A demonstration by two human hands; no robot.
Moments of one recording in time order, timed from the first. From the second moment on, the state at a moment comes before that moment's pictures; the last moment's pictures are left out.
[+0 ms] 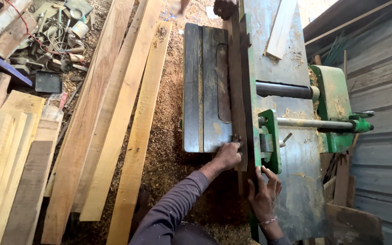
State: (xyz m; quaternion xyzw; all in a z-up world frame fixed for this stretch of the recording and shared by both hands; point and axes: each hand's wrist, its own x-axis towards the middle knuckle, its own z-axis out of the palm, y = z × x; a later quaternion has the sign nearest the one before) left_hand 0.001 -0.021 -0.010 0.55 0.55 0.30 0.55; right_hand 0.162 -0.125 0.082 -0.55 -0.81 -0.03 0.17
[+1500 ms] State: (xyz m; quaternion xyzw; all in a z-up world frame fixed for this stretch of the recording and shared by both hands) left_hand 0.000 0.035 -0.010 0.54 0.60 0.28 0.51; right_hand 0.153 -0.127 0.088 -0.55 -0.80 -0.03 0.22
